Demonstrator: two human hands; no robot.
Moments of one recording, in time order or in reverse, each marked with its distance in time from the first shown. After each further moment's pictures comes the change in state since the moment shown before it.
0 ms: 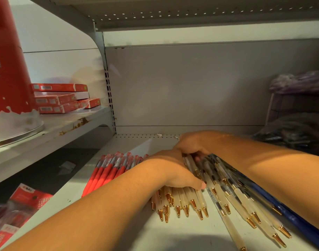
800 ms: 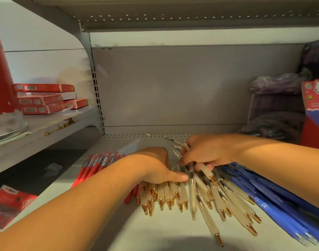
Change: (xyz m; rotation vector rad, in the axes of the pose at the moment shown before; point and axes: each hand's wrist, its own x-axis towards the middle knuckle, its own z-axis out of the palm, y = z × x) left_hand -0.014 0.006 -0.014 0.135 -0.158 0.029; right_hand -0.073 0.043 -0.006 0.144 -0.043 -0.090
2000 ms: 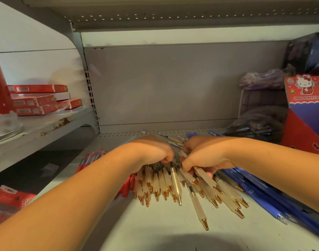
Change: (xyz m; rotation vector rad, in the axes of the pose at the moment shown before) left_hand -0.008 0.011 -0.013 -0.376 0.048 0.005; right_hand -0.038 0.002 0.013 0.020 0.012 0.032
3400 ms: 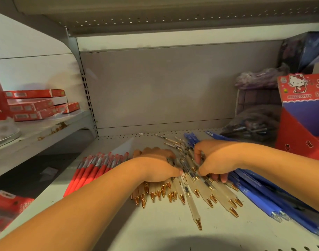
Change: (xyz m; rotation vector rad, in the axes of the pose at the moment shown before) left_hand 0.015 -0.008 0.028 0.400 -0.018 0.125; right_hand -0.018 0.022 -0.010 -0.368 0.138 0.071
